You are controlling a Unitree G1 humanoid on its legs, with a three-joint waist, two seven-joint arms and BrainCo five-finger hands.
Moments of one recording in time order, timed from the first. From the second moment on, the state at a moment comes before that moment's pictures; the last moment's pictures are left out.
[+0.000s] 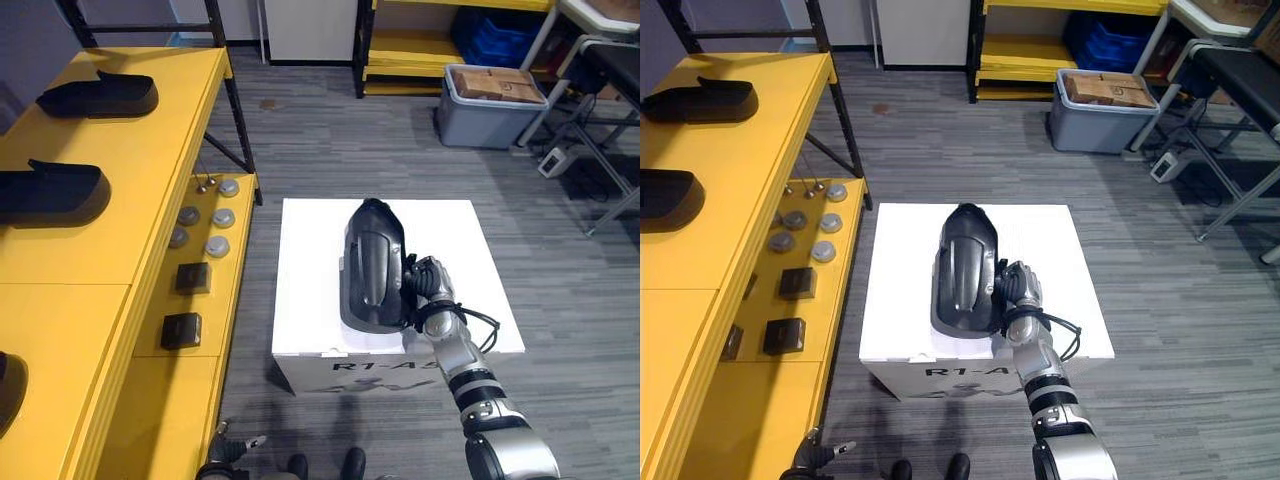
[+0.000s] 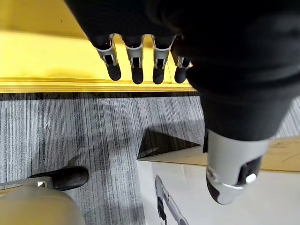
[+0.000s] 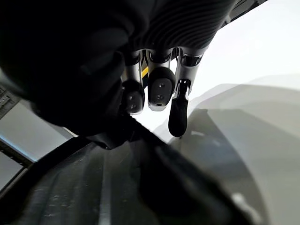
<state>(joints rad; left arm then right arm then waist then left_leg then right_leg) 0.13 0.11 0.05 0.84 0.16 -0.05 0.21 -0.47 -0.11 0.00 0.57 -0.56 0.05 -0.25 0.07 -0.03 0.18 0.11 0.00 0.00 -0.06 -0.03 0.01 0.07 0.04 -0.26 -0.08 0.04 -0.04</state>
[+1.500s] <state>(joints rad) 0.18 0.06 -0.19 -0.27 -0.04 -0.18 0.25 -0.24 -0.12 0.23 -0.15 -0.54 -0.09 -0.35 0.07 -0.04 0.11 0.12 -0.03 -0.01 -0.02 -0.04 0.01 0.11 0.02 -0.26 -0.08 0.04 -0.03</state>
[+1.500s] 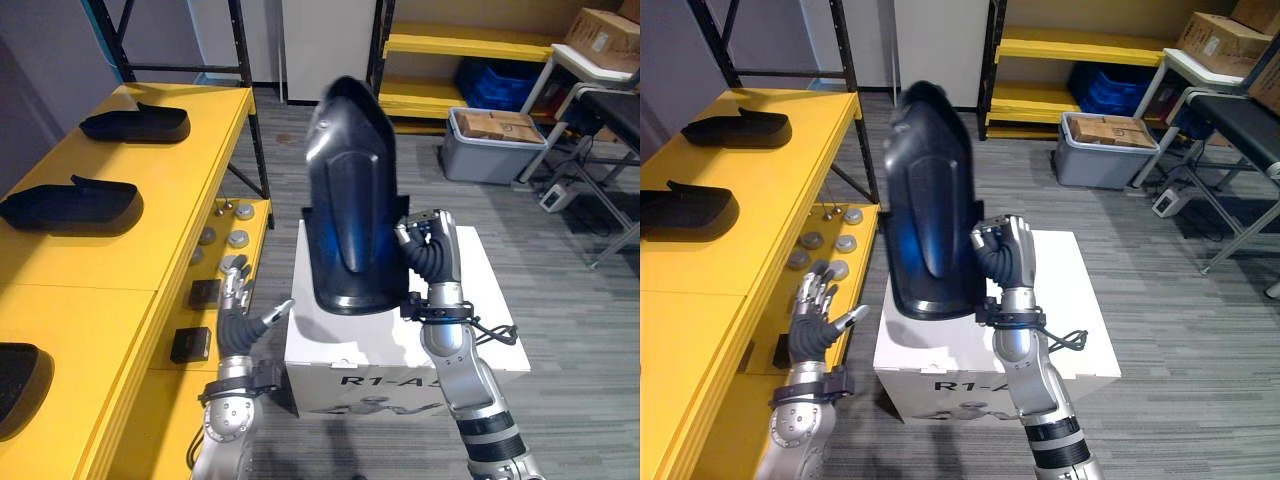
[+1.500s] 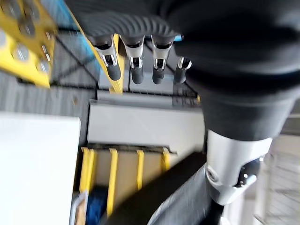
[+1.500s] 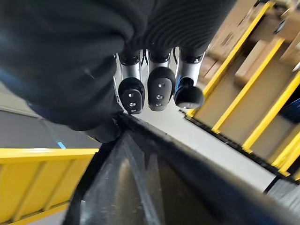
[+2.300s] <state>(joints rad) 0.02 0.09 -0.31 -0.11 -0.17 -0.15 0.32 -0.28 -0.14 0.40 -0.18 -0.53 -0.14 -0.34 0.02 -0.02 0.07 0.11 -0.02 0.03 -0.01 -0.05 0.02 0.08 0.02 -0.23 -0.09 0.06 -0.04</state>
